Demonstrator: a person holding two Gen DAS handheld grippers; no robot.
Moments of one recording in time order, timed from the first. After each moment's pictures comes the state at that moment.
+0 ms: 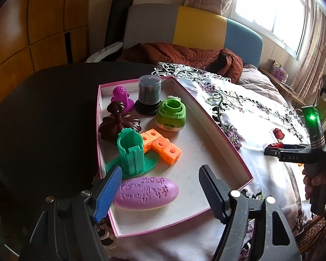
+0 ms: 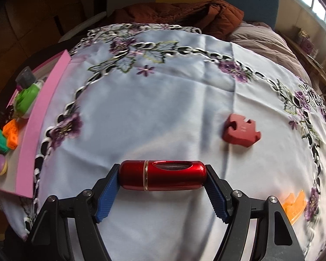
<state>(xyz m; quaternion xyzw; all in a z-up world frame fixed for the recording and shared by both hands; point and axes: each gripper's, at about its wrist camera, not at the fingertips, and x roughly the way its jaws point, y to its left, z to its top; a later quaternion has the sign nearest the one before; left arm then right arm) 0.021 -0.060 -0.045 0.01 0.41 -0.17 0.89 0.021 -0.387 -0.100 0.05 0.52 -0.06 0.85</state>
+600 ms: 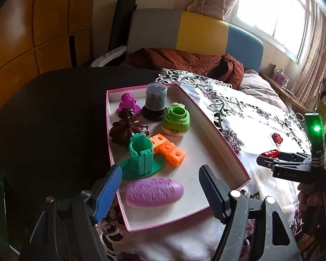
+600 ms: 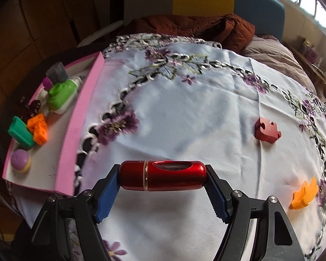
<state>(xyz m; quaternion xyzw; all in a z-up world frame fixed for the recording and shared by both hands) 0.013 -0.045 -0.033 0.01 0.40 -0.16 0.90 0.005 -0.325 -0.079 0.06 0.48 -0.03 0.87</state>
